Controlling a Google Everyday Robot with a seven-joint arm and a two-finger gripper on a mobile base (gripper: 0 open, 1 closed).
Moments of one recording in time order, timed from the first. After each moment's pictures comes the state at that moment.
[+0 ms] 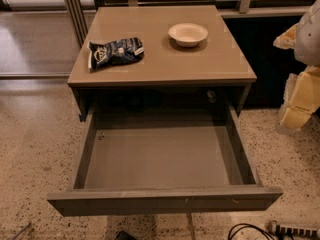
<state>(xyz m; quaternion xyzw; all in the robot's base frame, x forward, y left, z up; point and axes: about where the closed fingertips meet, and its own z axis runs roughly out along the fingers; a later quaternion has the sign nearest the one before) 0.438 -0.217 0.976 -0.60 0.78 -0.03 0.16</state>
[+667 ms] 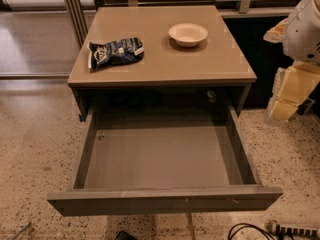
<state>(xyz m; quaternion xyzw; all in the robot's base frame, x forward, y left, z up) 0.458 -0.206 0.976 -0.62 0.77 -0.04 0.18</state>
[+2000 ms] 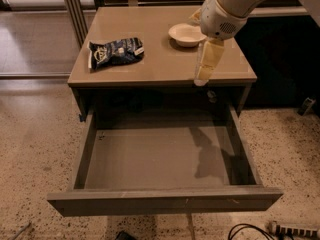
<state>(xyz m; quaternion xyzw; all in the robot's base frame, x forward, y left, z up) 0.616 -0.094 0.939 -0.71 0.66 0.02 0.25</state>
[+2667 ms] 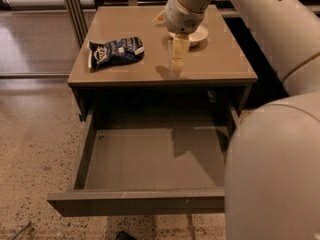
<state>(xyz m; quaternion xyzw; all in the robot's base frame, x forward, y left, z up) 0.675 -0.027 0.908 -0.78 0.58 0.06 0.22</state>
